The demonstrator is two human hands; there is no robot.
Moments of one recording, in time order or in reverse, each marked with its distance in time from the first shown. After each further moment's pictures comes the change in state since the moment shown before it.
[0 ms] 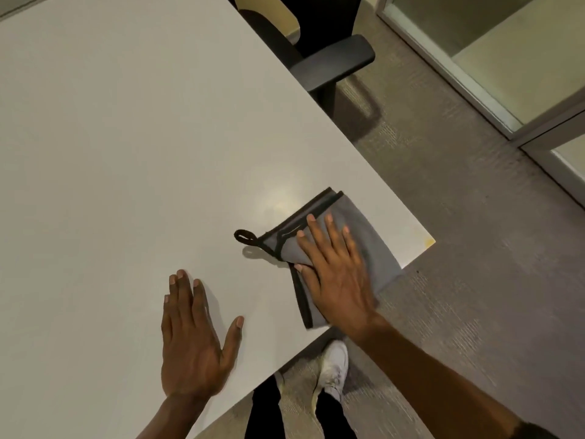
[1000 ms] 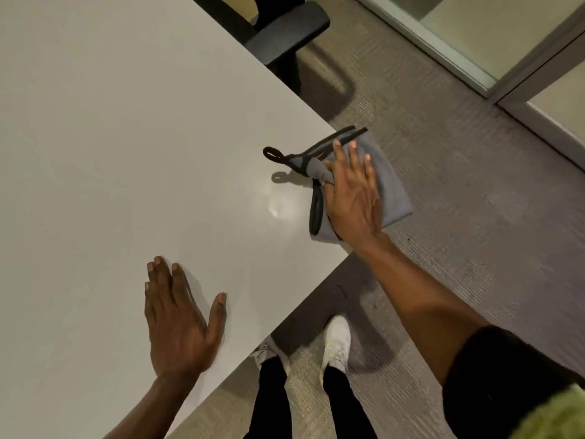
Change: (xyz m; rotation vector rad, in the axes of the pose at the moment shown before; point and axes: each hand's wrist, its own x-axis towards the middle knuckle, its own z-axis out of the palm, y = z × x) left_hand -0.003 0.006 -0.005 0.006 0.023 0.017; right_hand 0.039 0.077 -0.006 0.041 0.268 0.276
